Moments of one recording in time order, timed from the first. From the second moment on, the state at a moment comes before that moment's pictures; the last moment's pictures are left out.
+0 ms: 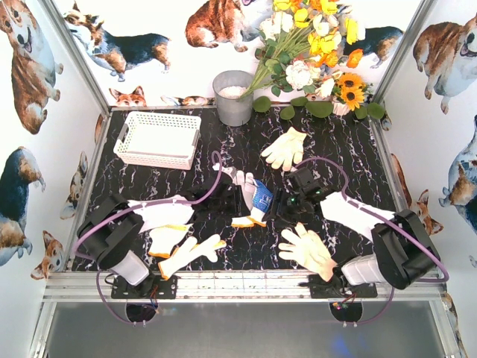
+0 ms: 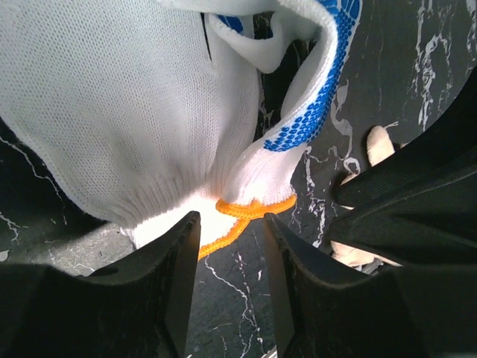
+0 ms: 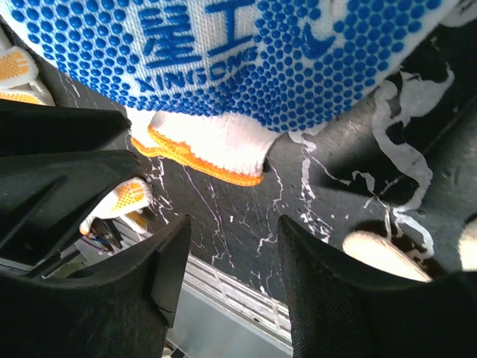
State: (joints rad) left arm -0.78 1.58 0.76 0.06 0.15 -0.82; right arm 0.48 1.35 0.67 -0.36 -0.39 0.81
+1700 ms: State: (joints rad) left arm -0.78 1.72 0.77 0.28 0.27 -0.94; right arm 0.49 1.37 0.61 -0.26 -0.26 0.85
